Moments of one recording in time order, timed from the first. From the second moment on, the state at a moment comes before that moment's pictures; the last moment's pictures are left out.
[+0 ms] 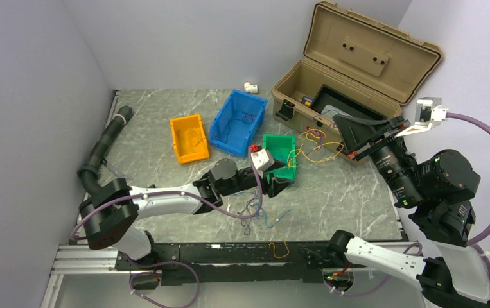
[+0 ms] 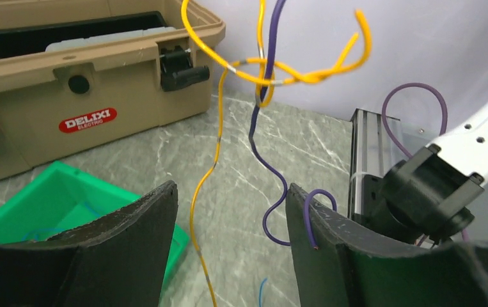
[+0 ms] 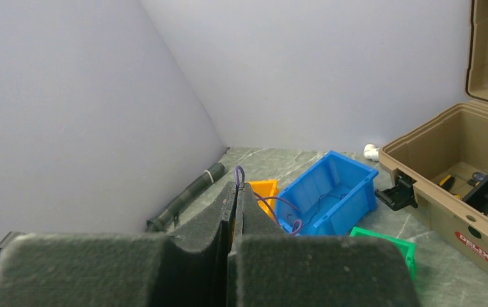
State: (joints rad) left arm -1.07 1.53 0.83 0.80 0.19 -0.12; right arm 0.90 0.73 1.50 -0.53 0.41 0.33
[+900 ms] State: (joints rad) left arm -1.07 1.10 0.71 0.41 -0.03 -0.06; right arm 0.90 0.72 1.46 -0.56 0.47 0.32
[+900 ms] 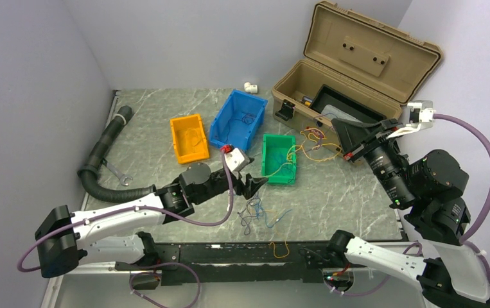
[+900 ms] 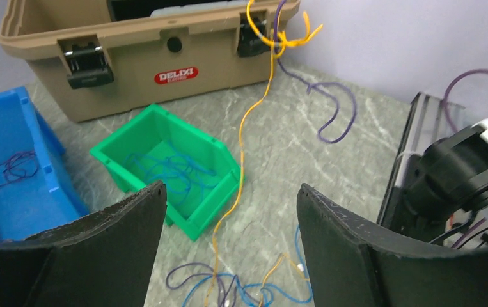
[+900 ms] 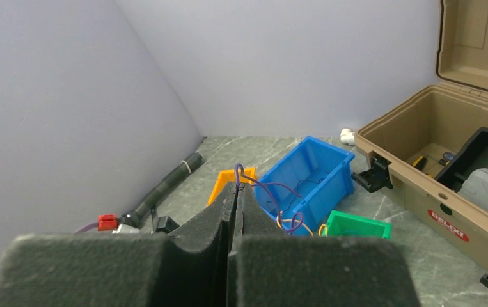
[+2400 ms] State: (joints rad) left arm -1.07 1.67 1.09 0.51 0.20 0.05; right arm 0.90 0.72 1.49 -0.57 0.42 0.33
